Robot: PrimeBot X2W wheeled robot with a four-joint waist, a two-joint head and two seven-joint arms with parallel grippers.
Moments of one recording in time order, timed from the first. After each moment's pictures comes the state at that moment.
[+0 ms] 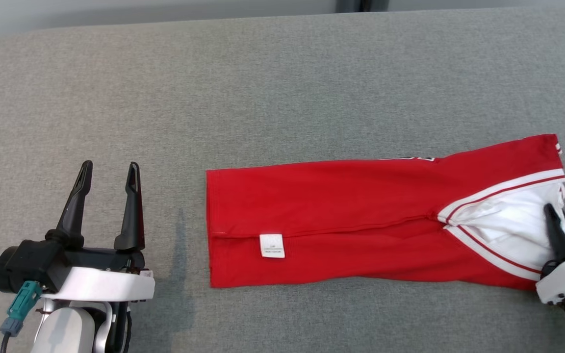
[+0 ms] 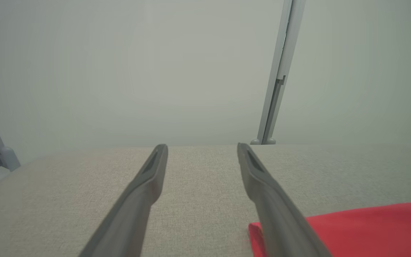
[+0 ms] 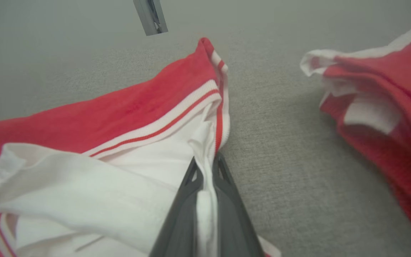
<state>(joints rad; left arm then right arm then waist) -0.15 0.14 -0.07 0.04 -0.27 -0.01 -0.26 -0.30 -0.36 0.14 0.61 0.57 0.13 -0.22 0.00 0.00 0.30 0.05</state>
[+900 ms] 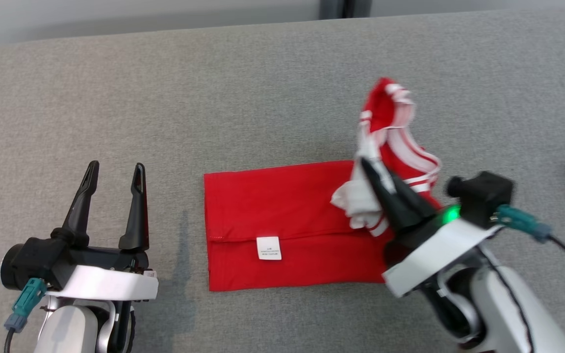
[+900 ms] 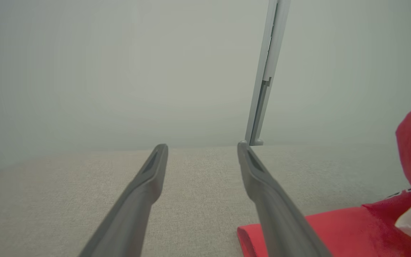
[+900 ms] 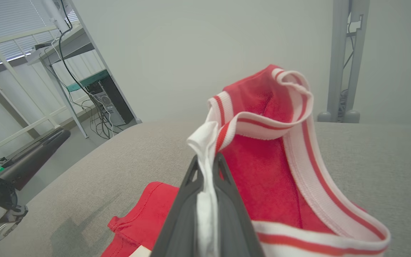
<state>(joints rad) -0.15 0.13 -0.06 0.06 -0.26 -0.04 -0.26 -0.33 -0.13 0.37 0.00 0.46 0.13 0.06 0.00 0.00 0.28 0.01</state>
